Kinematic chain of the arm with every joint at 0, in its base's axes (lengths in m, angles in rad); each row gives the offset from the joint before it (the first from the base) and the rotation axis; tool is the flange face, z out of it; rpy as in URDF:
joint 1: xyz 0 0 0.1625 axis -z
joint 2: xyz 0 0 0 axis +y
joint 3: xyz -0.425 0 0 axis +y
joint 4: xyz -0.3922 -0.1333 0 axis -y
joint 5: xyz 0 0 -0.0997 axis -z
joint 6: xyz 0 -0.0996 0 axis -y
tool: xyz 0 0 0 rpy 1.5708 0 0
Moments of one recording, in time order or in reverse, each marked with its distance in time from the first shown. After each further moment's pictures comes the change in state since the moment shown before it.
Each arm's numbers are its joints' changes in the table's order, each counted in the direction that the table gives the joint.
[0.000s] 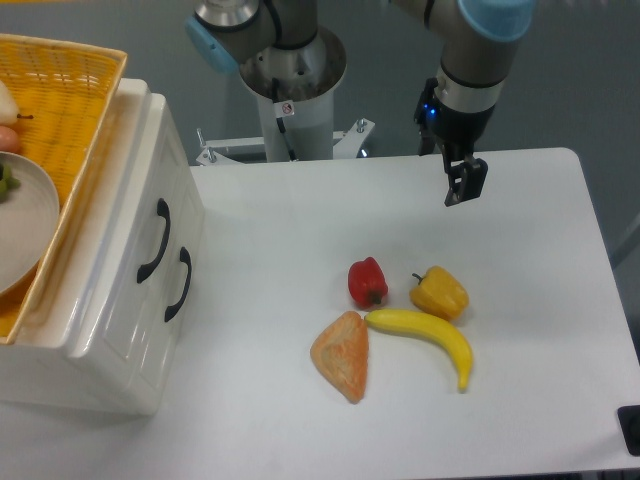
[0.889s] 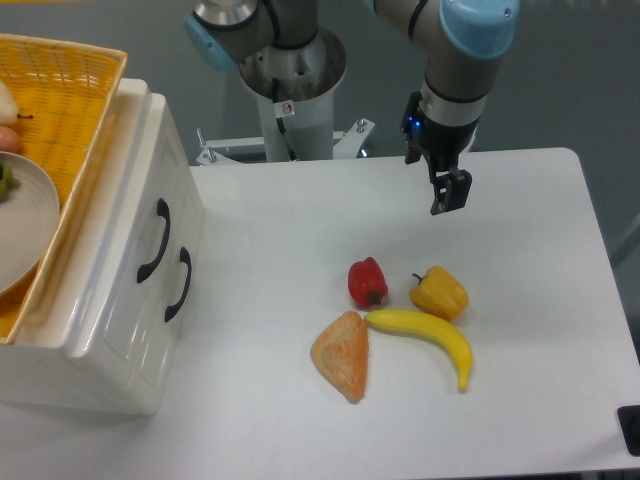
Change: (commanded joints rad) arm 0.026 0.005 0.035 -0.009 0.000 -0.107
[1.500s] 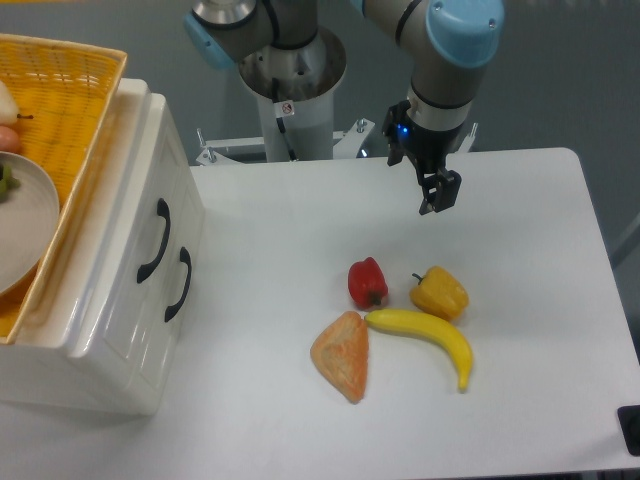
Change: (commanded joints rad) arm 0.038 -0.008 0.009 -0.003 -0.008 -0.205
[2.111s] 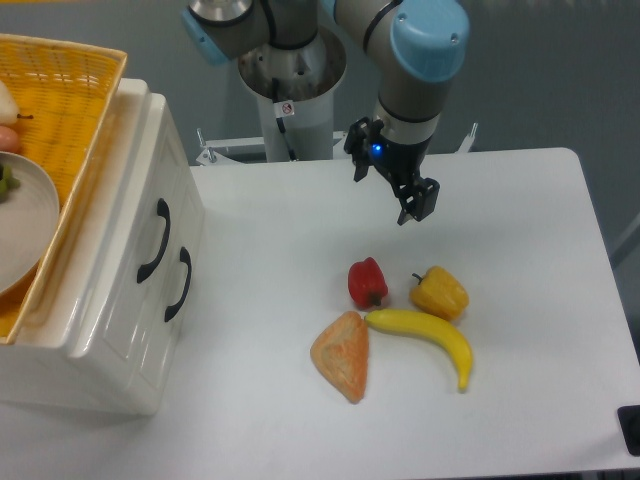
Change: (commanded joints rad) arm 0.081 0.020 -0.017 0.008 -0.012 -0.377
